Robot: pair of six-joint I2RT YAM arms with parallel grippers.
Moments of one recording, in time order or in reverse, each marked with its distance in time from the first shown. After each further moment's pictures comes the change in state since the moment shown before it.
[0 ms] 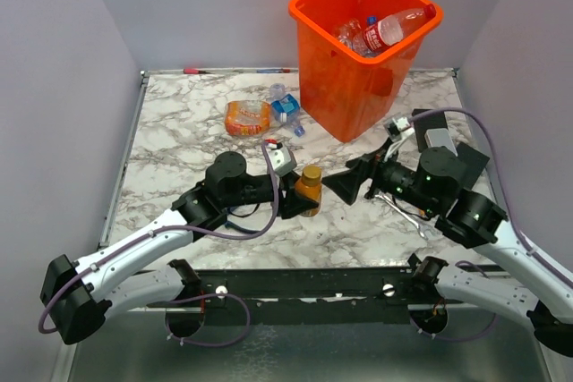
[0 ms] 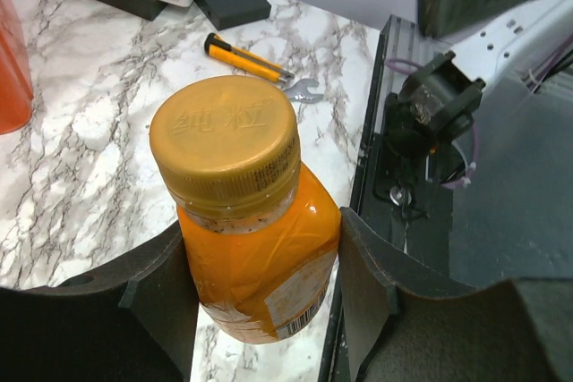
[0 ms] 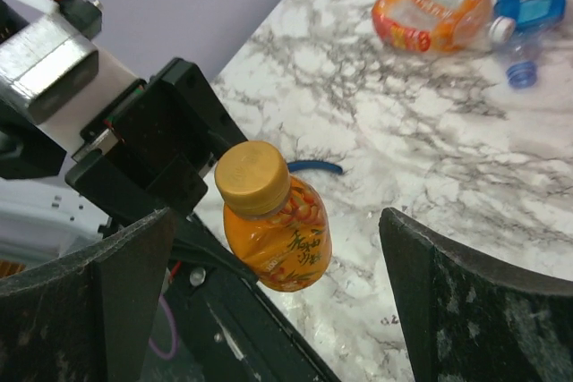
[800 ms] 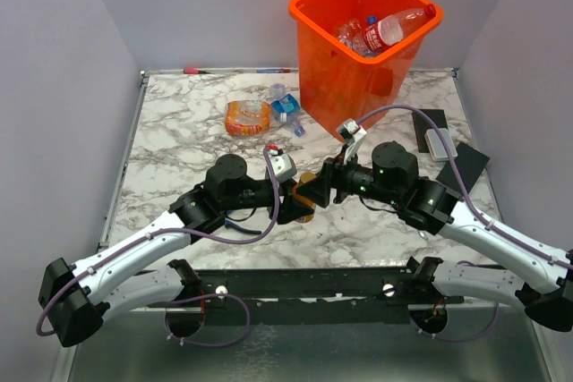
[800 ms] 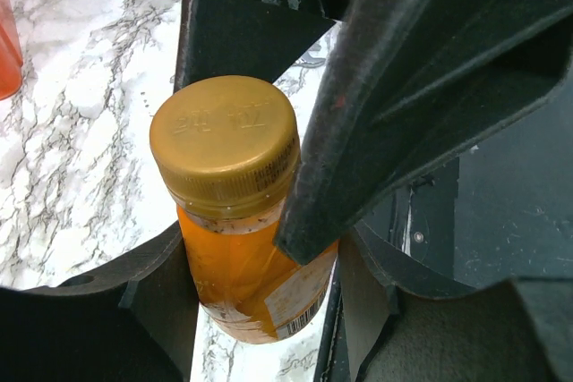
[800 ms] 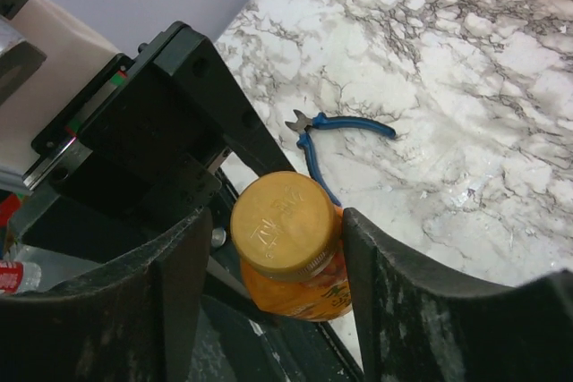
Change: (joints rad) left arm -0.003 -0.038 -0.022 -0.101 0.013 0.069; right arm 0.073 0.229 -0.046 0.145 -0.147 0.029
